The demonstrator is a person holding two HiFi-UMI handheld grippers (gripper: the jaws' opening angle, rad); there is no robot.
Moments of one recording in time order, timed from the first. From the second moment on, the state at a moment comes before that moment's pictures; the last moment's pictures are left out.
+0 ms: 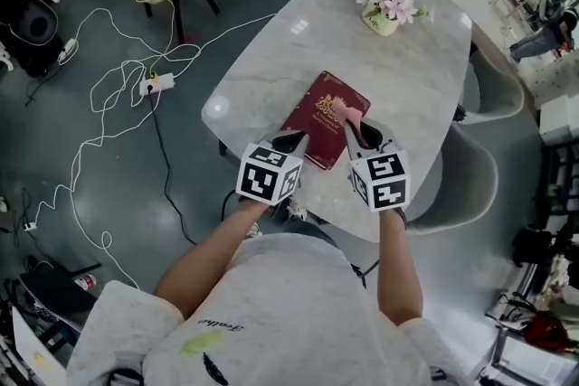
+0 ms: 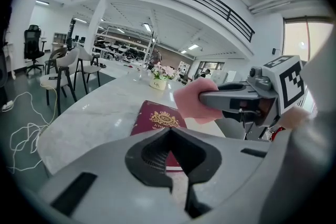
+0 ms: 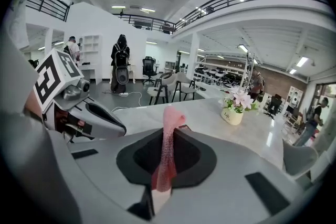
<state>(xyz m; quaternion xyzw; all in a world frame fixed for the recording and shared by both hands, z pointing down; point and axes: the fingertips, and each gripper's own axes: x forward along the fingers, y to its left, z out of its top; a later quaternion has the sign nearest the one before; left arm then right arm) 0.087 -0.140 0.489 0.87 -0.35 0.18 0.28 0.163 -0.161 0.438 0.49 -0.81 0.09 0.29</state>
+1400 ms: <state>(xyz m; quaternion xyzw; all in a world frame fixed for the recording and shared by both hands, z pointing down) 0.083 -0.199 0.531 0.83 -0.39 0.22 0.32 0.184 -0.294 0.528 0.46 -0.81 0.09 0.36</state>
